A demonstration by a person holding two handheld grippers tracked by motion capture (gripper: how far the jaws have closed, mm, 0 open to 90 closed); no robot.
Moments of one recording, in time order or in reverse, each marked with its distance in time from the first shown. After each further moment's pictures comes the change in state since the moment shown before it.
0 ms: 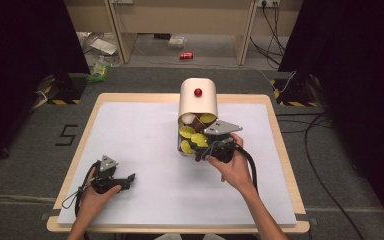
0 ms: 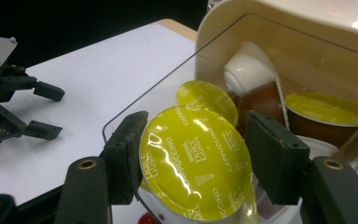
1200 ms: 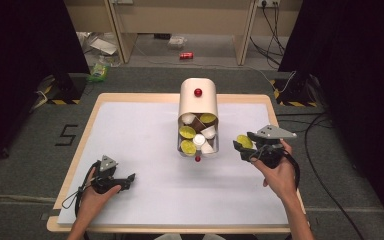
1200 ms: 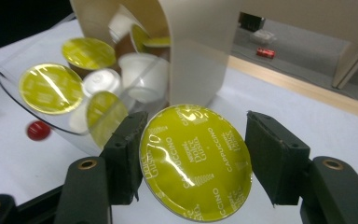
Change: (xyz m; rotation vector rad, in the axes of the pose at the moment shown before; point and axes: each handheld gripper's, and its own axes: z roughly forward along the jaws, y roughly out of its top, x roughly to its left) left arm 0.000 0.000 0.000 0.000 -0.001 -0.001; right arm -0.068 -0.050 -0.077 0.008 -0.171 0.110
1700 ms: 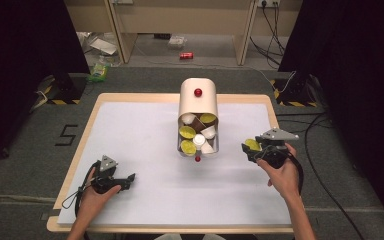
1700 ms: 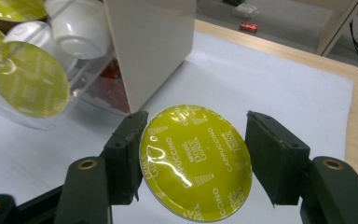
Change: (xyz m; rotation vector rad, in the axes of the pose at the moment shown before) left arm 0.000 0.000 0.000 0.000 0.000 -0.001; right arm -0.027 -0.026 0.015 0.073 -0.064 0.046
